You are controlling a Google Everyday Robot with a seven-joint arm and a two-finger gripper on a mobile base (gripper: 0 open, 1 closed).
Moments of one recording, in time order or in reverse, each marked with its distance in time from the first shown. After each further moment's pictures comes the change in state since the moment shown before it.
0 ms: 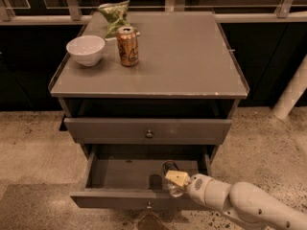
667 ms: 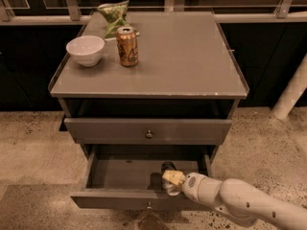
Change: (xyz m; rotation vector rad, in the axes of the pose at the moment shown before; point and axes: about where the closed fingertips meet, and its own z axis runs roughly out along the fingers) arm -0.001 -0.017 0.030 0.060 0.007 -0.021
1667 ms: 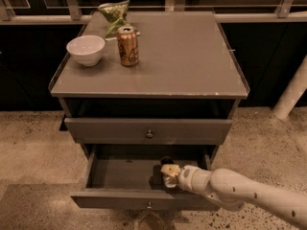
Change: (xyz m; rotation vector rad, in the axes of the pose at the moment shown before) arm -0.026 -0.027 0.046 0.043 -0.001 0.003
